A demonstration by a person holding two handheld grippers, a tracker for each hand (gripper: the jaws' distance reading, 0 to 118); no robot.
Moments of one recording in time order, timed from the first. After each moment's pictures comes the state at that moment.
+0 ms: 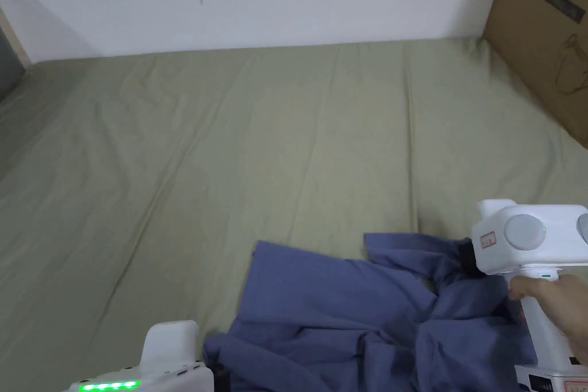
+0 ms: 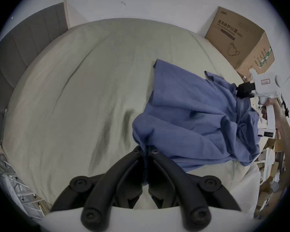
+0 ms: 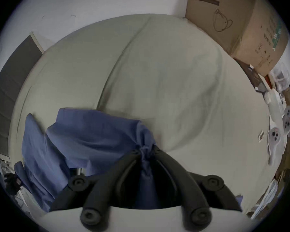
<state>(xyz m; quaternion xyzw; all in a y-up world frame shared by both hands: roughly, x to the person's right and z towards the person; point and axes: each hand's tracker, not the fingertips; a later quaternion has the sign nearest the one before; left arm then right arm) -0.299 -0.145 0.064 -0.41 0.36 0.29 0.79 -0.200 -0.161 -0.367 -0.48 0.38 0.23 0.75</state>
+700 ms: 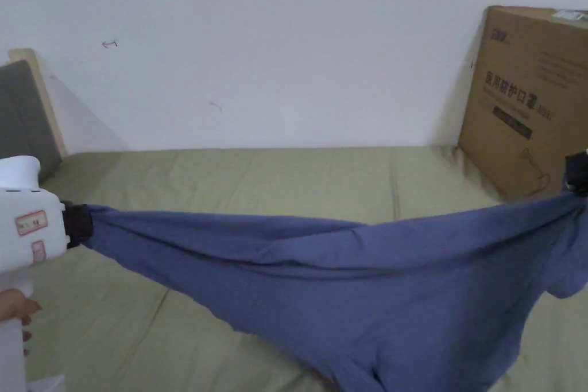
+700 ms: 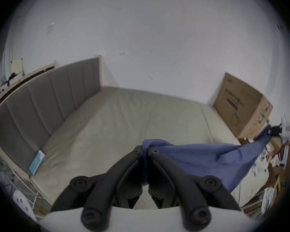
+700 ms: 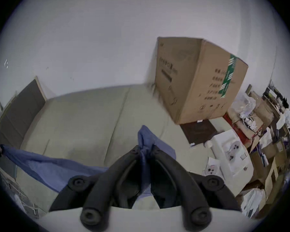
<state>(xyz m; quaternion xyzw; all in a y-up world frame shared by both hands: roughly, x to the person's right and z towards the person) -0.393 0.099 0.163 -0.17 0.50 0.20 0.83 -0.094 0.128 -0.410 -0.30 0.36 0.13 0.87</state>
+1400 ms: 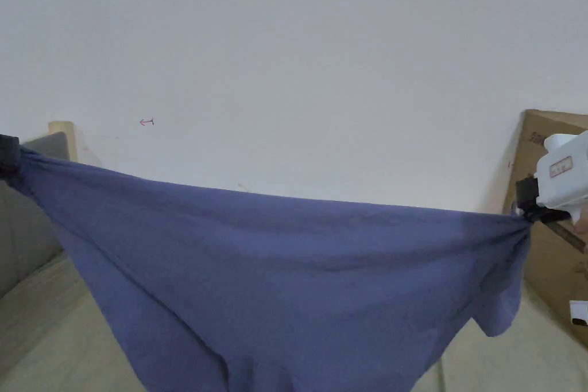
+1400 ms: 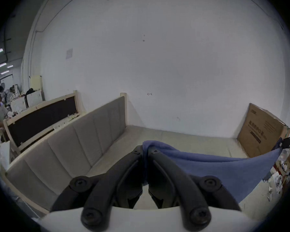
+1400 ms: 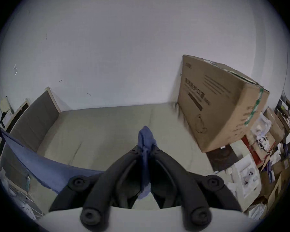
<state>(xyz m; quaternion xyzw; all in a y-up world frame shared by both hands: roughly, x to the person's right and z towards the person) -0.572 0.214 0.195 -0.11 0.58 0.11 0.80 -0.292 0.192 -0.410 -0.29 0.43 0.11 0.85</state>
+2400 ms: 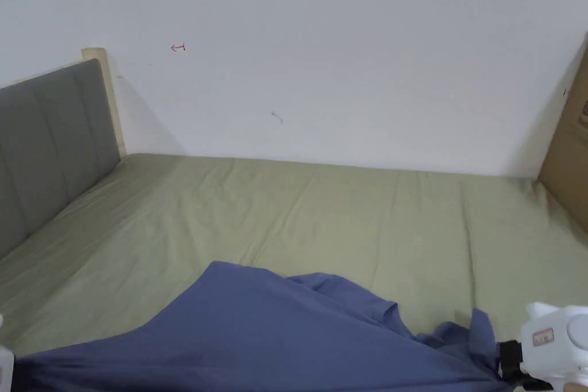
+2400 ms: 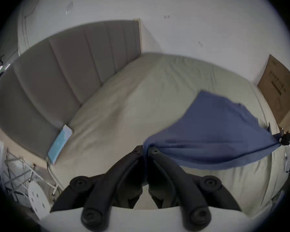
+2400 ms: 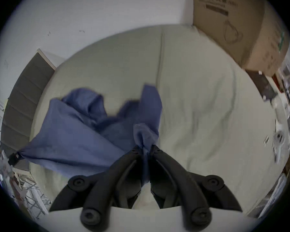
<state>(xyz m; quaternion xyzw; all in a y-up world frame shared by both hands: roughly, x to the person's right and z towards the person) -0.466 -0.081 0.283 -0.33 0.57 0.24 0.71 -0.233 -0.119 -0.348 -0.51 0.41 0.15 0.74</state>
